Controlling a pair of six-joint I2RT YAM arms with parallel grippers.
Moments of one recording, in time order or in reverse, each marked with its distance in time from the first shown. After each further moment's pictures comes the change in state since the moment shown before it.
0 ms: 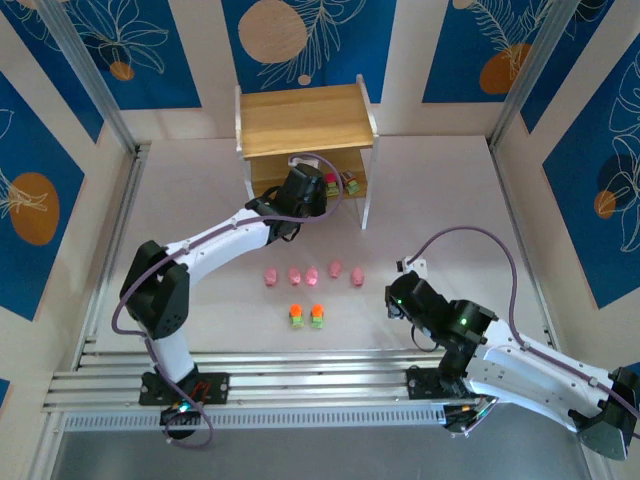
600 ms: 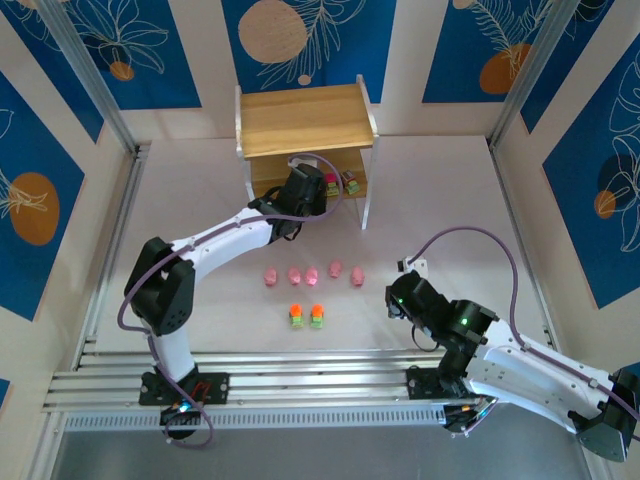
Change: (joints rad) left arm 0.007 0.031 0.002 0.026 -0.014 -0.022; right arm -0.011 -0.003 -0.001 0.001 -0.014 -0.001
